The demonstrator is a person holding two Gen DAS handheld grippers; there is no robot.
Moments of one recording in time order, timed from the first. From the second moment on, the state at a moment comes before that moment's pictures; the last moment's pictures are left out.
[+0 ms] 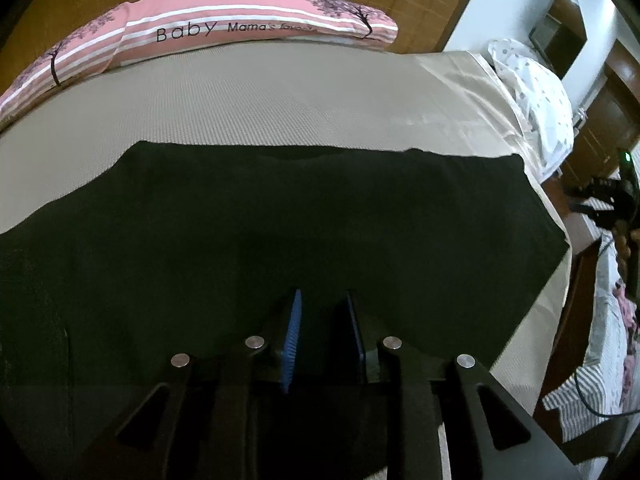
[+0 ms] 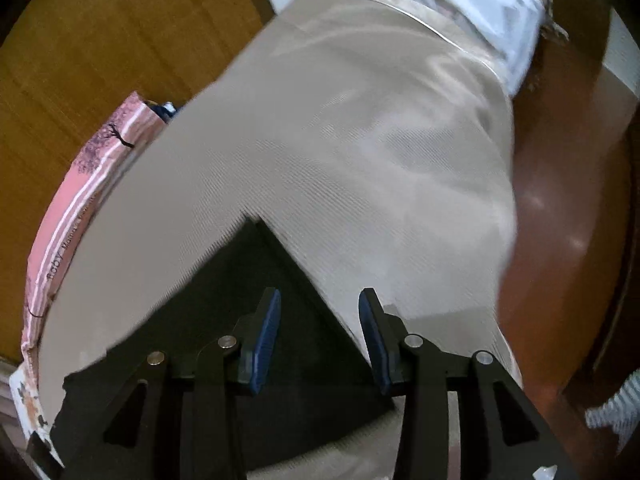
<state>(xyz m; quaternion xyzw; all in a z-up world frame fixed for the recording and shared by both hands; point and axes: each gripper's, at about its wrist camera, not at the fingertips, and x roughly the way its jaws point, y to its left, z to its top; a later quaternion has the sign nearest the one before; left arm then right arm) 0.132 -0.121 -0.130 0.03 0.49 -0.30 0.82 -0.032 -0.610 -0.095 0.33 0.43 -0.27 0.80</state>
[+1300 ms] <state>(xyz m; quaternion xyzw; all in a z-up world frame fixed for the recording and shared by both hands) 0.101 -0.116 -0.132 0.04 0.48 -0.30 0.82 -0.072 -0.562 -0.118 0.33 0.41 -0.29 0.80</state>
